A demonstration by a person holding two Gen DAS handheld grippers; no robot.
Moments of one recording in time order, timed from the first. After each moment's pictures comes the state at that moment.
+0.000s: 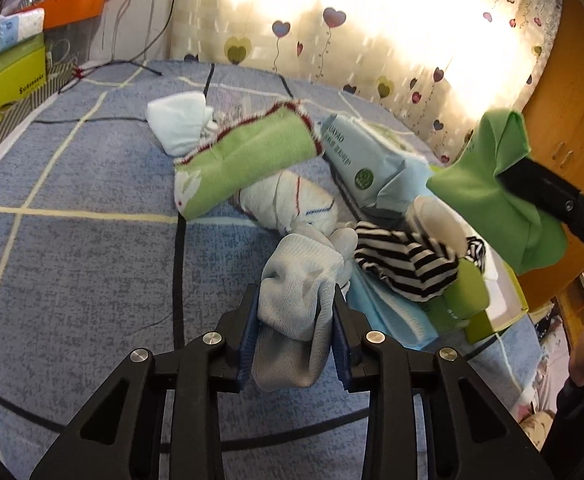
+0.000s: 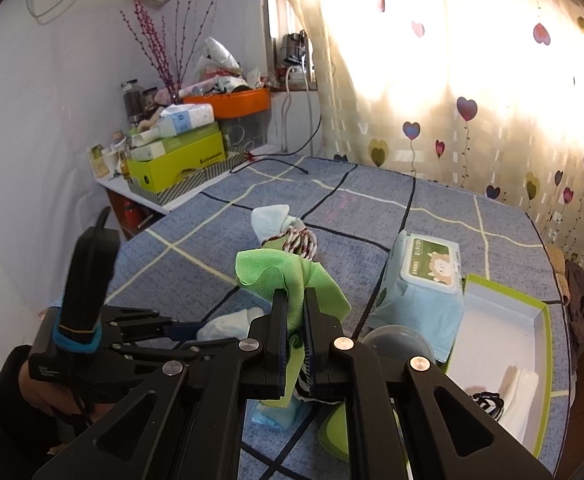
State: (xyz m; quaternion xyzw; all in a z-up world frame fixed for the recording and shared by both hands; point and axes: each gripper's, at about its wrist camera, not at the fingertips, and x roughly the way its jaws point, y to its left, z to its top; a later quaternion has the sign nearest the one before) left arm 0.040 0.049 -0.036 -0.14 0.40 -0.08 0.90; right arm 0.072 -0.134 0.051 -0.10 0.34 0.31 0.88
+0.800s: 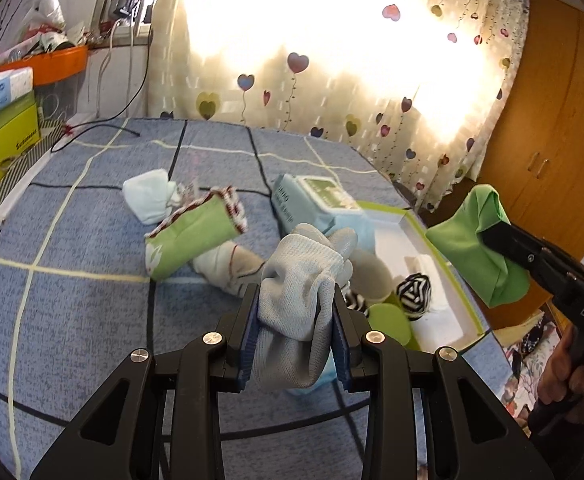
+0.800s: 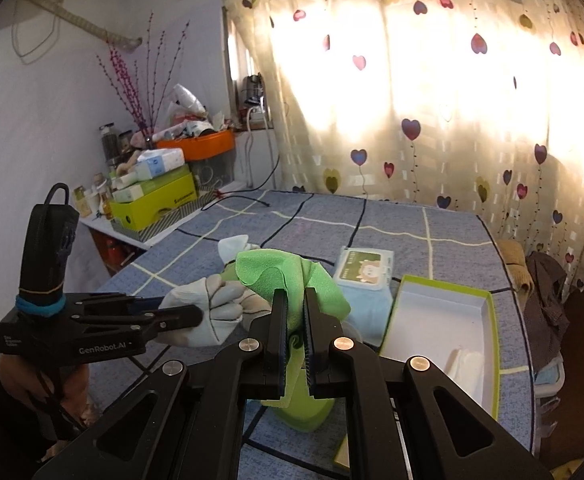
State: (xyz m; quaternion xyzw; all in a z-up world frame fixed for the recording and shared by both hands) left arm 0.029 0.015 0.036 -0.12 0.35 -0.09 0.93; right arm 0.041 -0.208 0.088 -0.06 0.29 0.26 0.92
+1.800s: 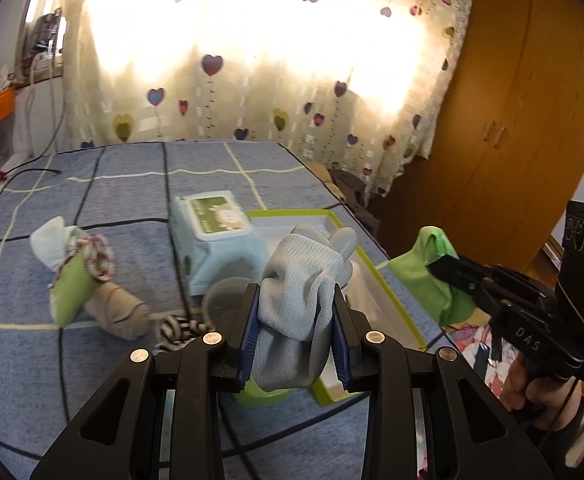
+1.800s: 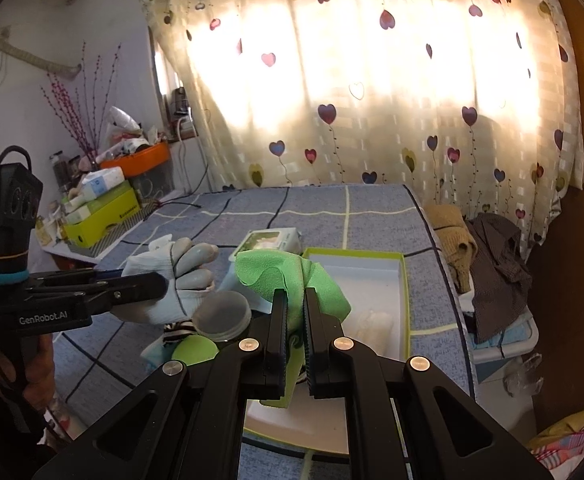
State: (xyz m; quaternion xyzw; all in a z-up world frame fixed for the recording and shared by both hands) left arm 0.061 -0.090 0.066 -0.08 0.35 -0.18 0.92; right arm 0.045 -0.317 0.076 -0.01 0.31 0.17 0.94
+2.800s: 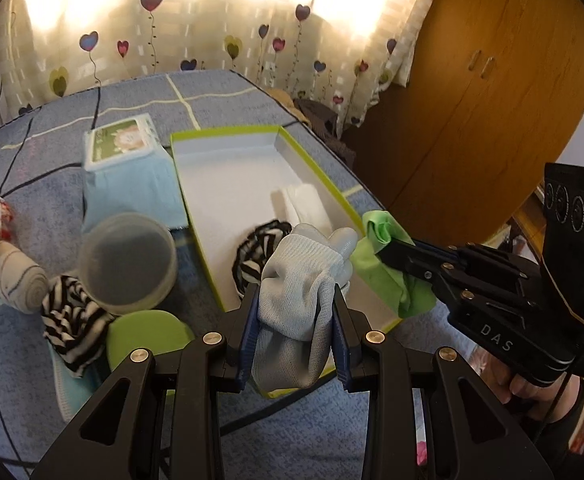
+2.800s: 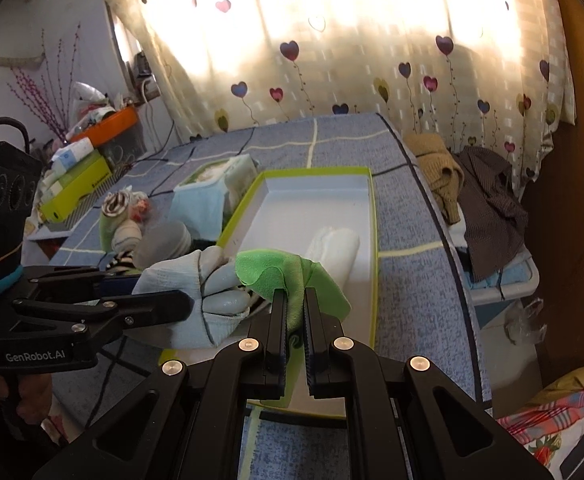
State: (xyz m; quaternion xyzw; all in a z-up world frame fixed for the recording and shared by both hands) left arm 0.086 -0.168 0.004 -0.04 0.44 -0.23 0.87; right arm 0.058 -0.358 0.008 0.02 0.40 0.14 0.91
